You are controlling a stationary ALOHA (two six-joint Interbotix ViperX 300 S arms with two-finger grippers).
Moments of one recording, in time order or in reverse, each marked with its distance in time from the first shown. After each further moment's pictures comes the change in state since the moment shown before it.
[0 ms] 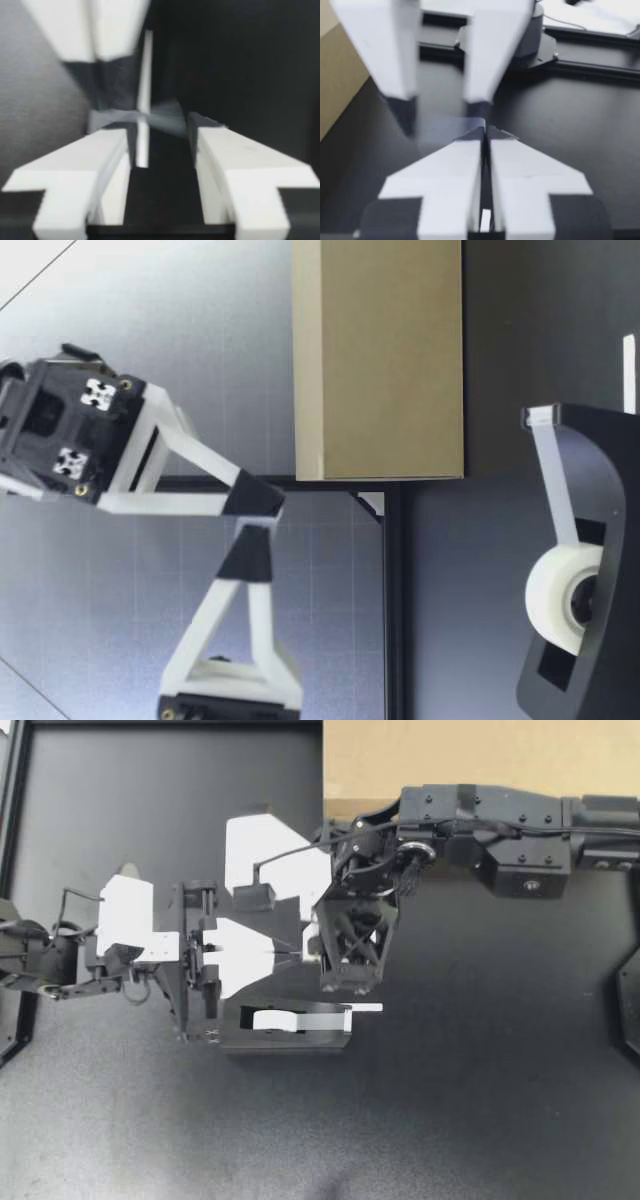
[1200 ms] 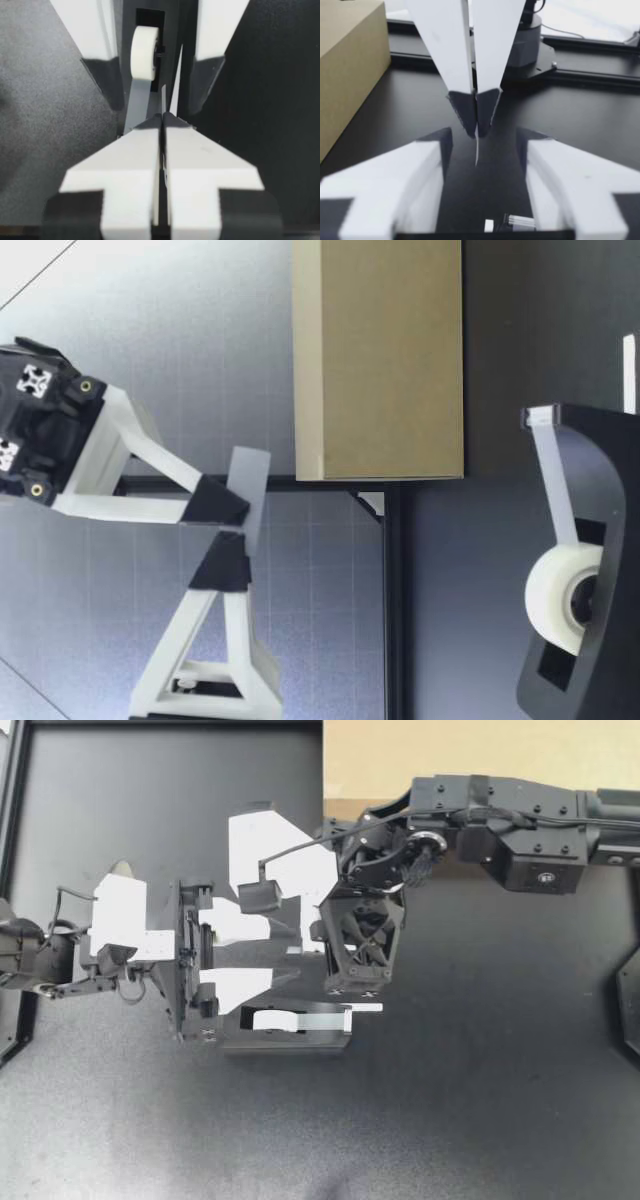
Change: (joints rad) left arm 0.003 -0.040 0.006 0.020 0.002 0.029; right arm 0.034 0.014 -0.064 0.083 0.064 -0.061
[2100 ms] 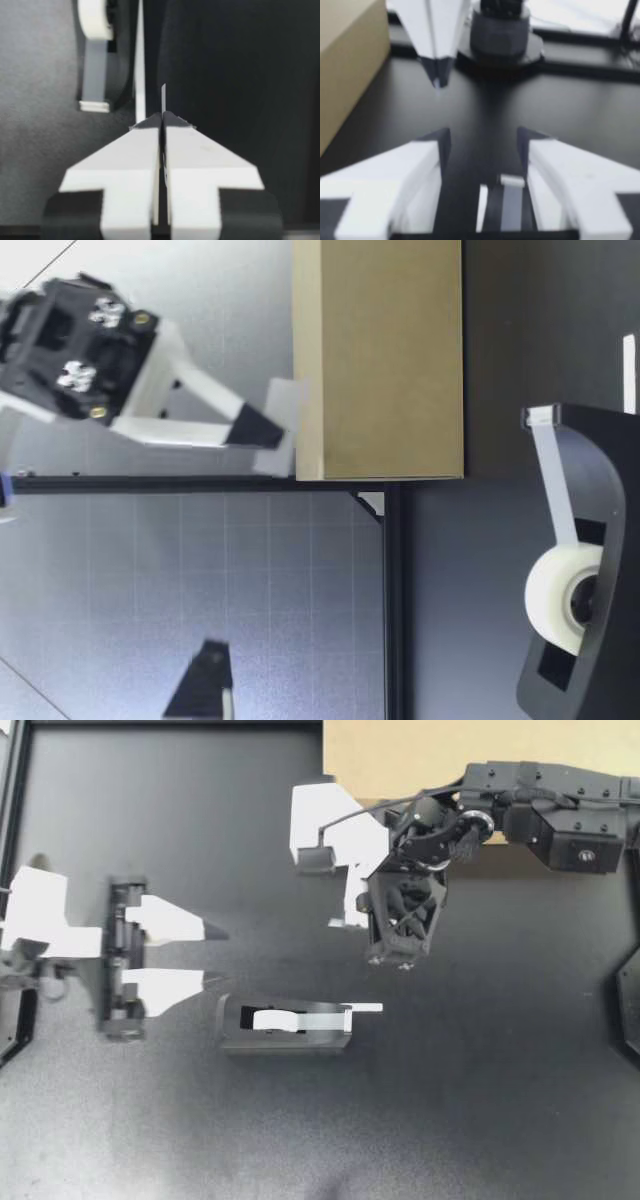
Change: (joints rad) left arm 0.000 -0.201 0.150 0.009 0.052 -0.020; right arm -0.069 -0.110 0.190 0.005 -0.092 -0.023
